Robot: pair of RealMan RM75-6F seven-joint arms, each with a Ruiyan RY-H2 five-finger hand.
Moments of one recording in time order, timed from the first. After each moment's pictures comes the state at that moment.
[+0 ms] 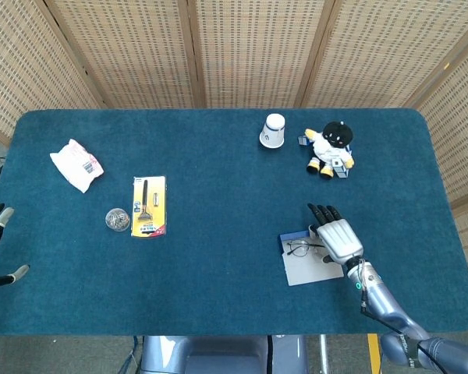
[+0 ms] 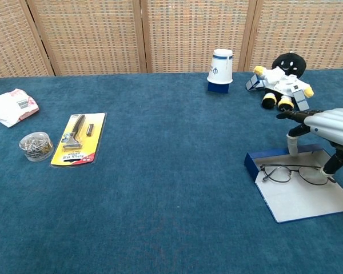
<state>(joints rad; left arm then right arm) -0.10 -1.03 -0.04 -1.62 1.47 1.44 -0.02 0.55 -1.47 0.06 -1.34 -1.35 0.99 -0.23</state>
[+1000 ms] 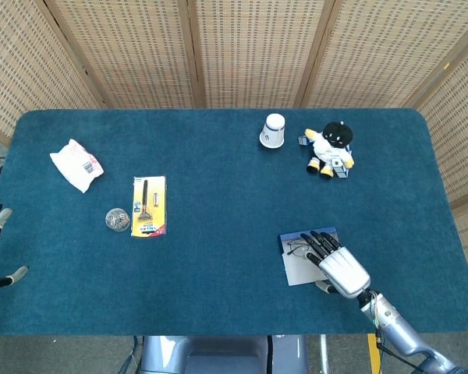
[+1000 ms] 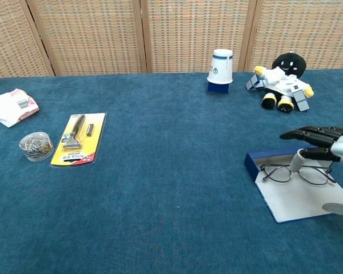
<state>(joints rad) -0.09 -1.02 -0.04 -1.62 1.49 1.47 -0.04 0.42 -1.48 -0.11 -1.20 -1.77 1.31 -0.03</state>
